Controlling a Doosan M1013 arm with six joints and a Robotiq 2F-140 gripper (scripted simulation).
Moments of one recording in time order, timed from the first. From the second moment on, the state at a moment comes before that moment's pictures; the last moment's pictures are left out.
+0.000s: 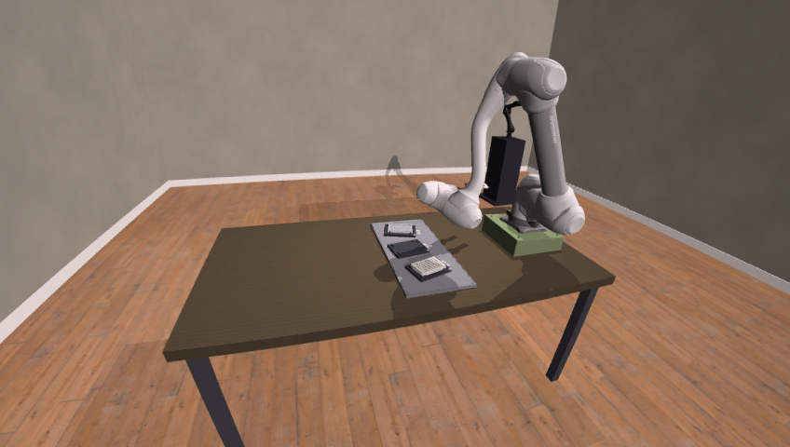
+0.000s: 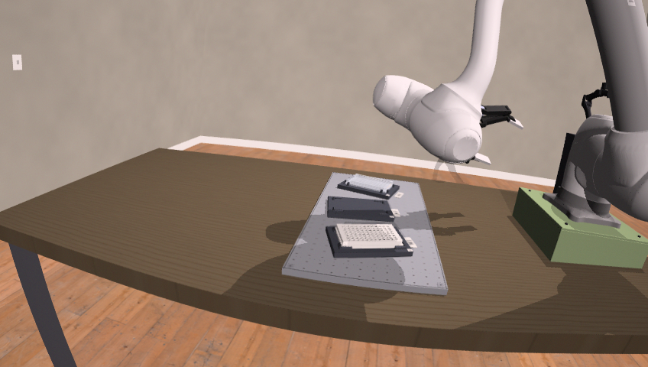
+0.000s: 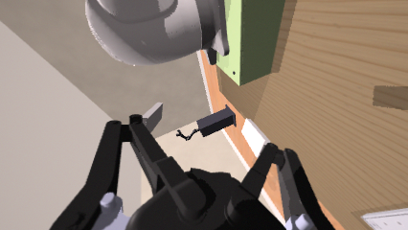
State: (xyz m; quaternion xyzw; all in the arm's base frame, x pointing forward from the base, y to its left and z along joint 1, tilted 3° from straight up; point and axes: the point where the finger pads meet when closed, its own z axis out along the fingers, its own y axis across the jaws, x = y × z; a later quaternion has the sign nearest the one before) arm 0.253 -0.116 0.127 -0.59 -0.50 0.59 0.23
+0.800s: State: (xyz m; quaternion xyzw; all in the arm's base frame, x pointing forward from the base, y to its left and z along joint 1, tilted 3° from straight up) arm 0.495 -0.199 0.031 -0.96 -0.07 0.26 0.10
